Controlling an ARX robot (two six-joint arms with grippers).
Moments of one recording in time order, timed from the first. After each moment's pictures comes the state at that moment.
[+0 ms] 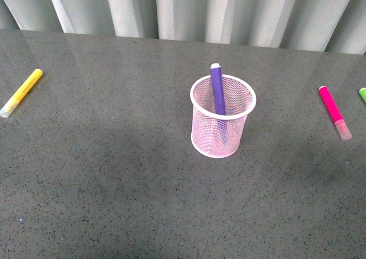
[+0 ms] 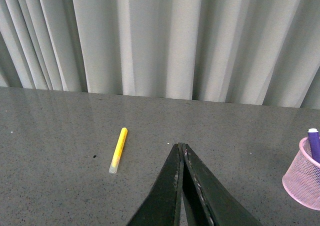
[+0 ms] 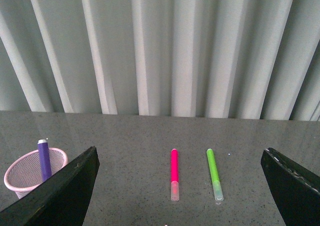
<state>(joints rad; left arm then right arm) 0.00 0.00 0.01 0.00 0.00 -0.01 0.00 0.00 0.02 0.00 0.00 0.00</state>
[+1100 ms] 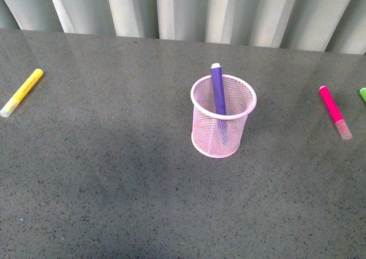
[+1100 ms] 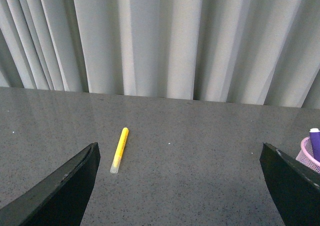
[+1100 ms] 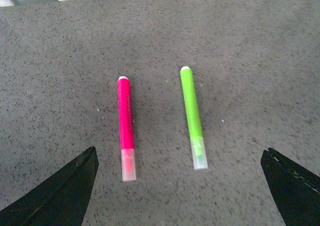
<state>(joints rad) 0.00 0.00 0.01 0.00 0.00 0.00 -0.13 1.71 0.80 0.21 -0.04 0.06</state>
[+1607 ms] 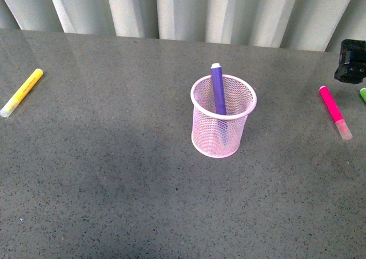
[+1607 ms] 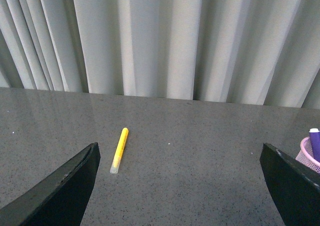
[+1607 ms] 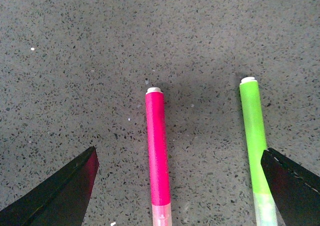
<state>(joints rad) 0.00 0.00 0.01 0.00 0.00 0.00 -0.06 1.99 1.04 0.12 0.00 0.07</state>
